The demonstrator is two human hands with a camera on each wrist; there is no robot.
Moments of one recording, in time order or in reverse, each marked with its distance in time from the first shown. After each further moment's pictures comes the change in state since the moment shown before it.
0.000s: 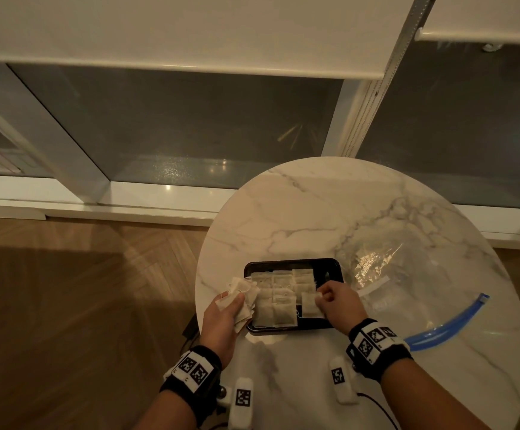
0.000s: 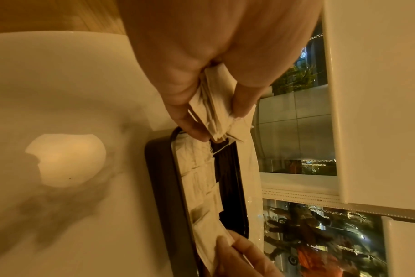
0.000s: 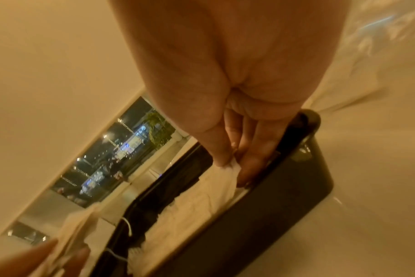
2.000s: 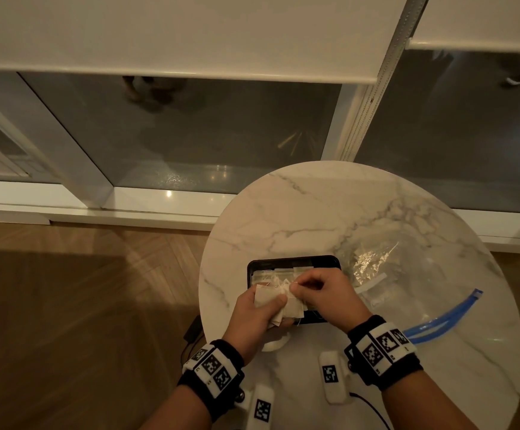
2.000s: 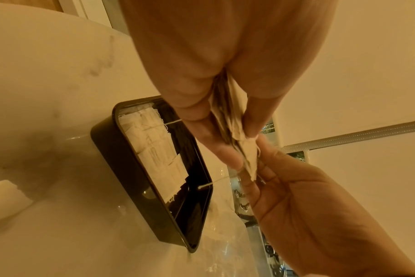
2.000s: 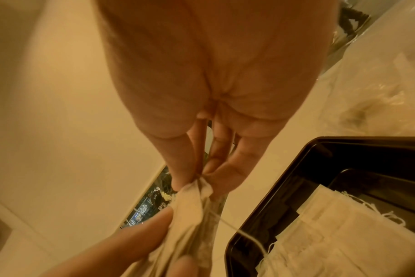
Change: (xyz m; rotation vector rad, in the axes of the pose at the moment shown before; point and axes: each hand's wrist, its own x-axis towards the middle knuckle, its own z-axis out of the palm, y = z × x) left_hand -0.061 0.021 0.054 0.272 -0.228 0.014; right_hand -0.054 -0.072 -0.027 0.384 -0.114 -0.316
